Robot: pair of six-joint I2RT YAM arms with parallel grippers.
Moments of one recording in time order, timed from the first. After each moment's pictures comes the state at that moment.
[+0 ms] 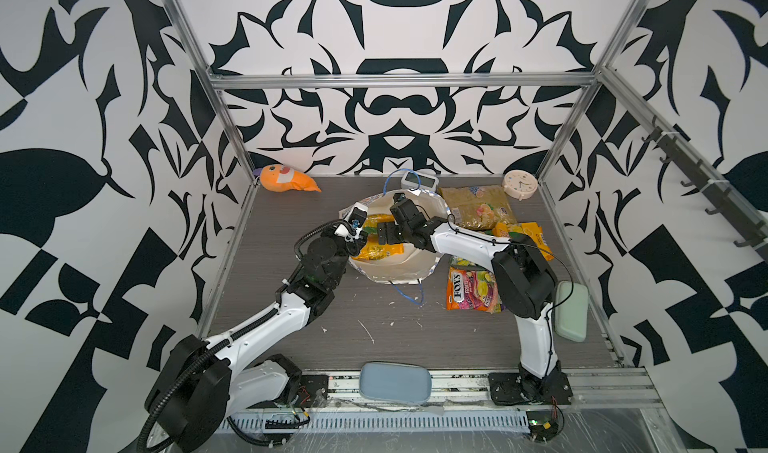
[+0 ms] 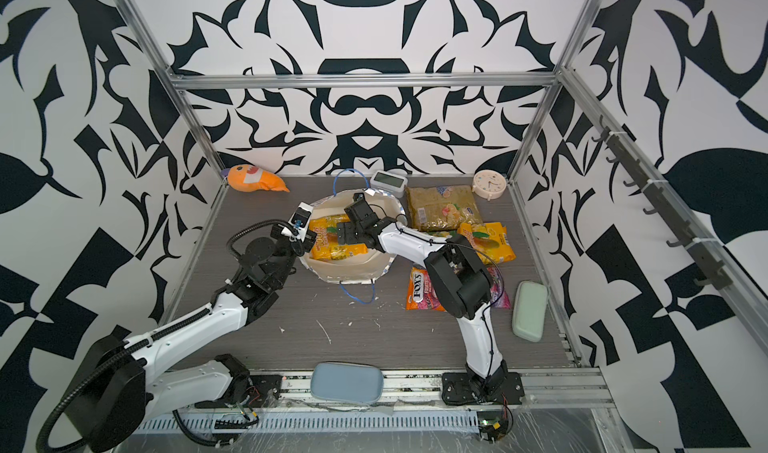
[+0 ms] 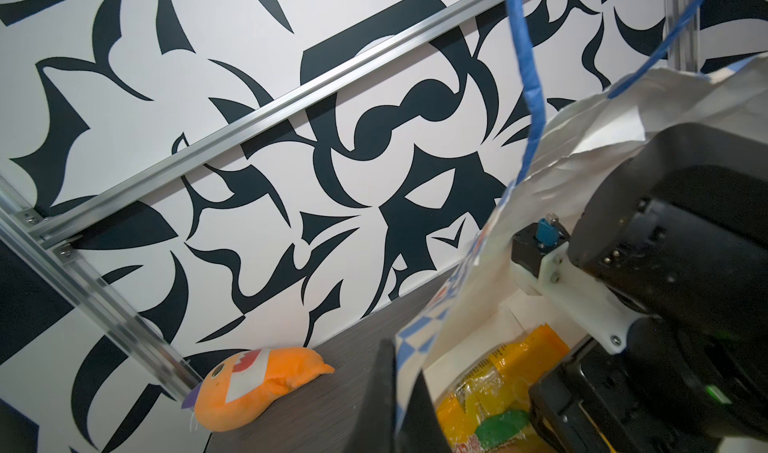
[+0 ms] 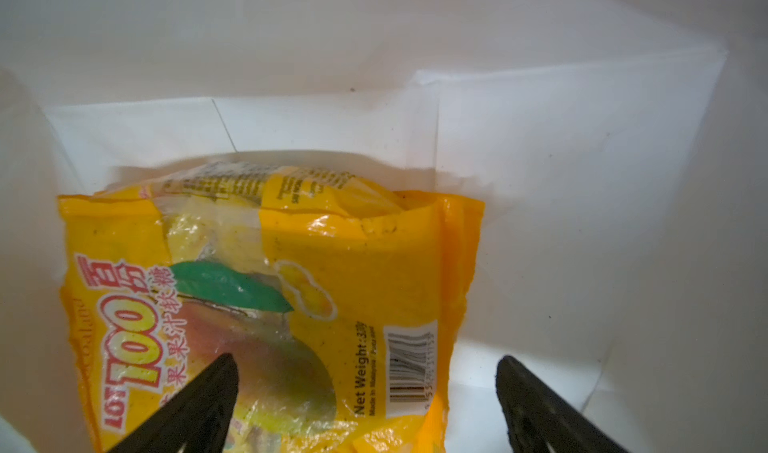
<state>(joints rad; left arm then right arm) -0.63 1.15 0.59 0.65 -0.32 0.44 0.71 2.05 1.52 -0.28 0.12 0.48</state>
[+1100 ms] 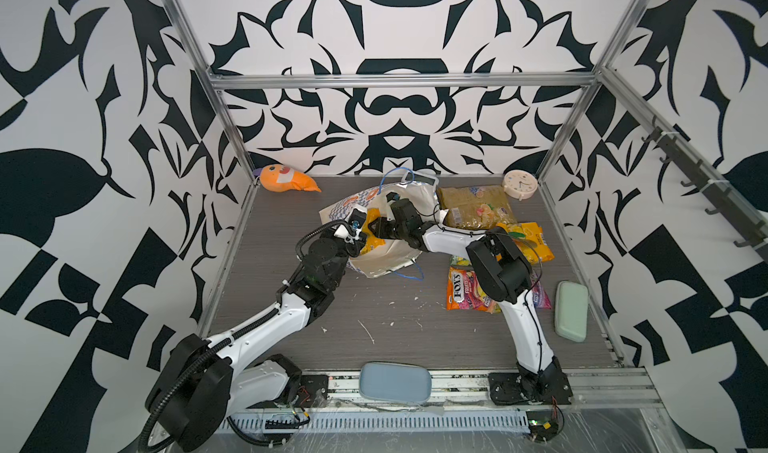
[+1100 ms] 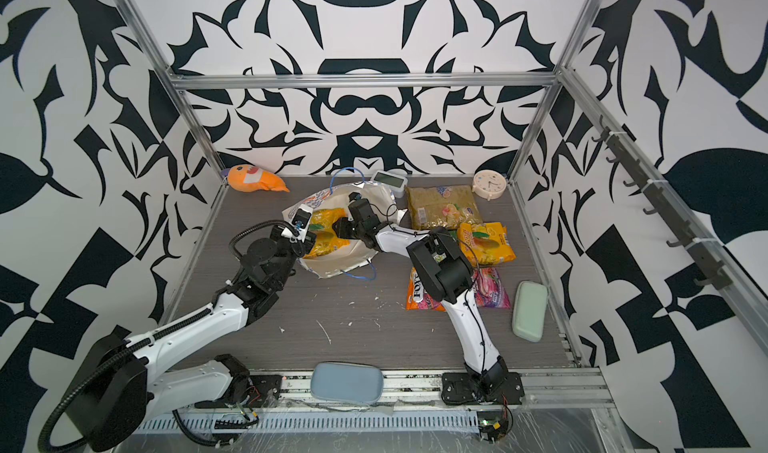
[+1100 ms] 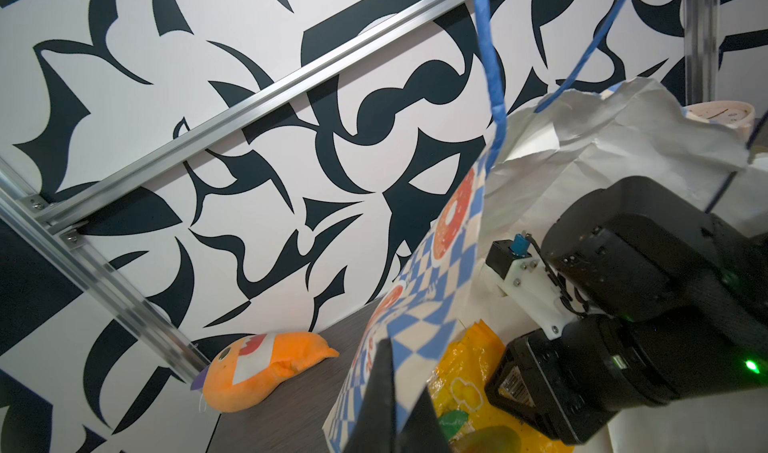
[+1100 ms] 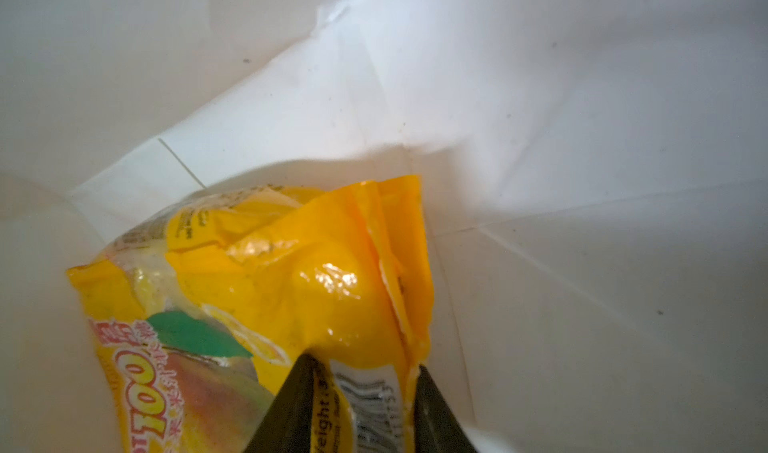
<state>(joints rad) -0.63 1.15 0.58 0.64 -0.34 0.44 0.65 2.27 1.58 0.12 -0.25 0.64</state>
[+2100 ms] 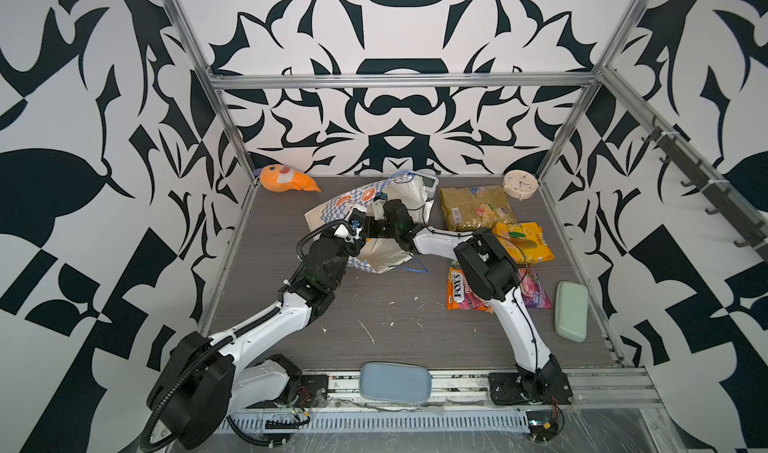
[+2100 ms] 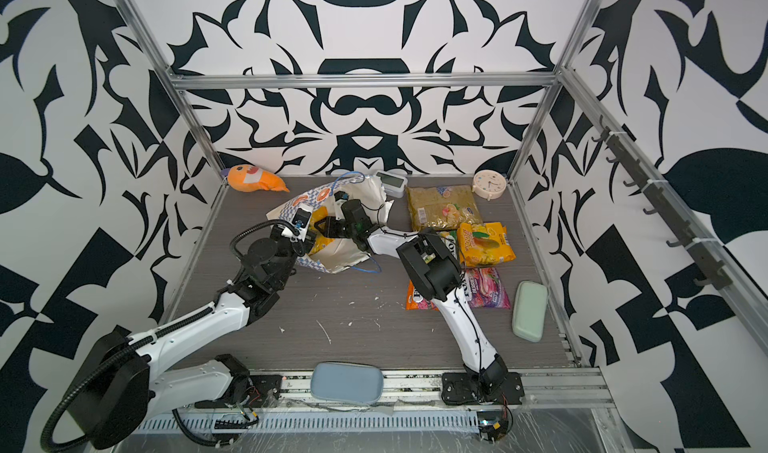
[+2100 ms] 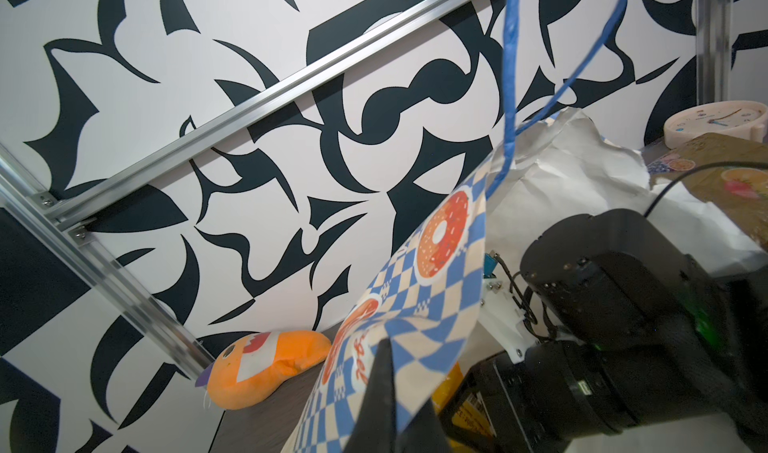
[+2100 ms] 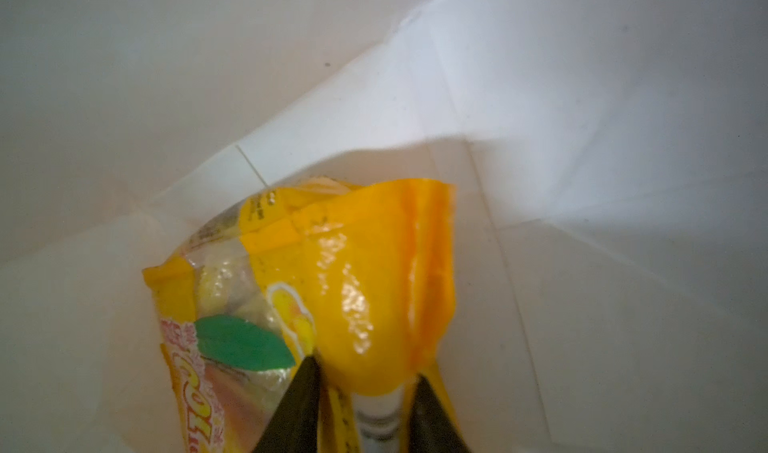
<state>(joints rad) -0.63 1.17 0.58 0.66 -0.36 0.44 0.69 2.39 1.70 0.26 -0.39 0.70</state>
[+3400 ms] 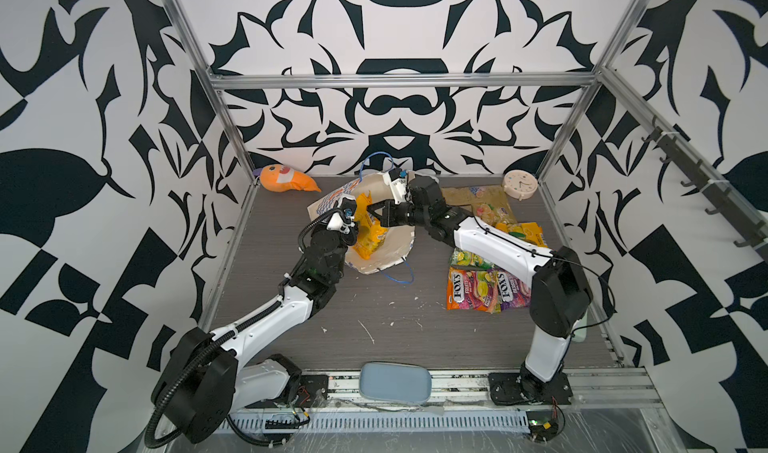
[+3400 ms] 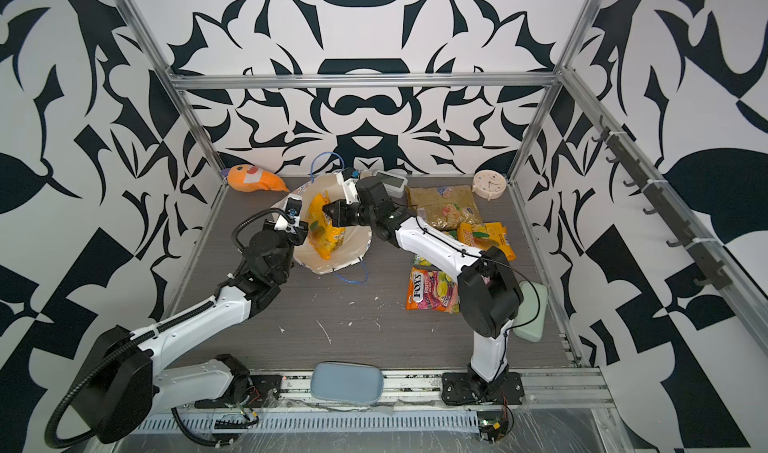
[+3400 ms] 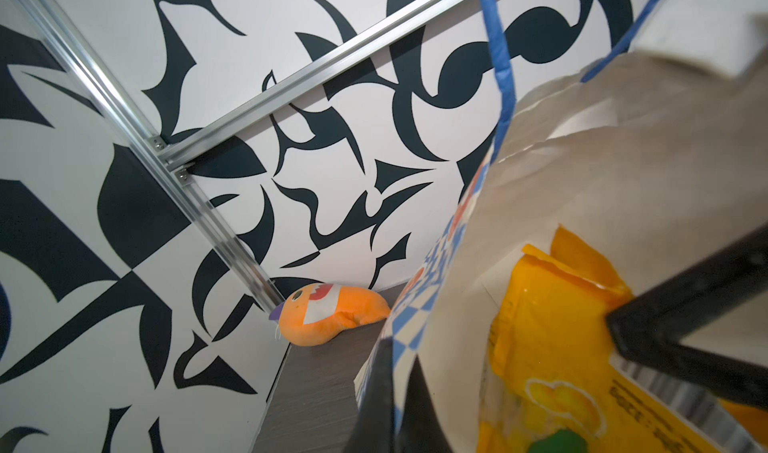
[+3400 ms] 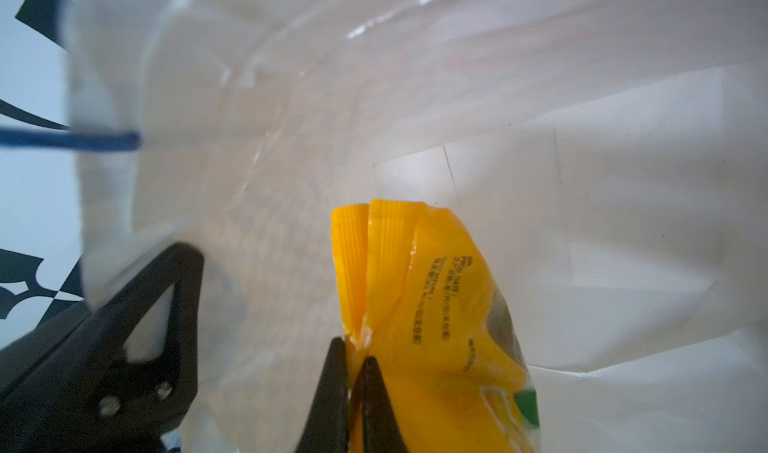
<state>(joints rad) -0.59 1.20 0.66 0.59 -0.59 0.42 0.68 1.81 1.50 -0.10 -0.40 0.55</state>
